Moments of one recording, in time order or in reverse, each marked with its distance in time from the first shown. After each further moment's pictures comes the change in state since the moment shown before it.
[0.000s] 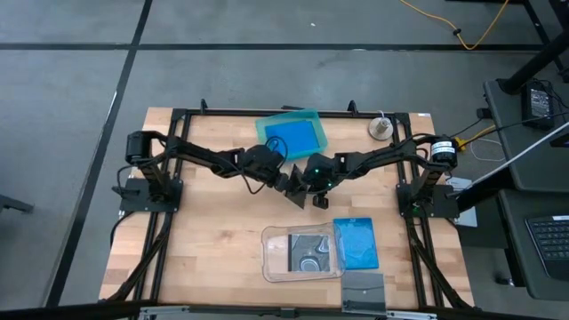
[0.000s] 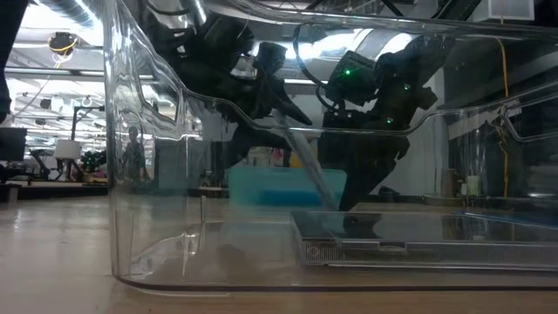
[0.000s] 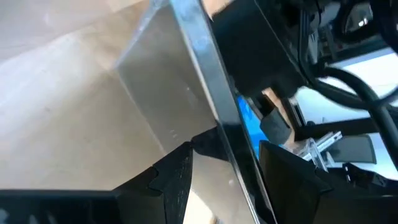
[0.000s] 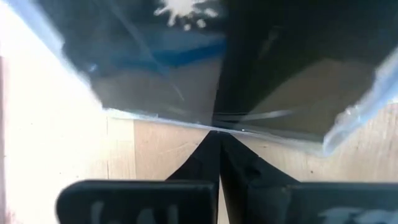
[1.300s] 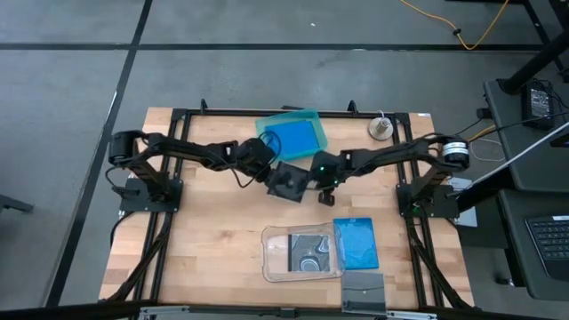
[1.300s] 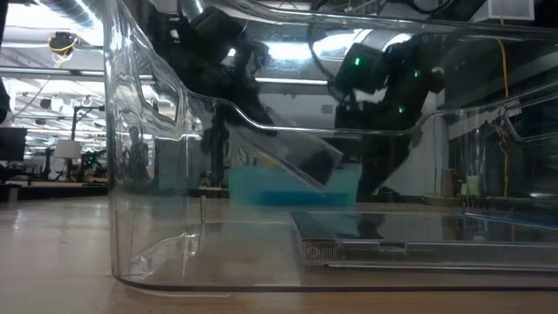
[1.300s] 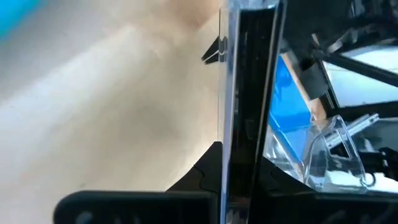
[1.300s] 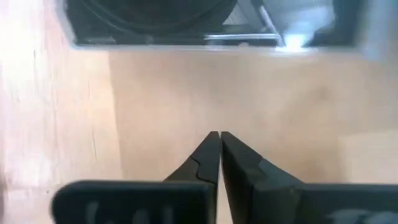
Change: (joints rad) left arm 0.043 -0.153 -0.001 -0.320 0.016 0.112; right arm -0.011 -0.112 -0.007 -0.163 0.086 0.003
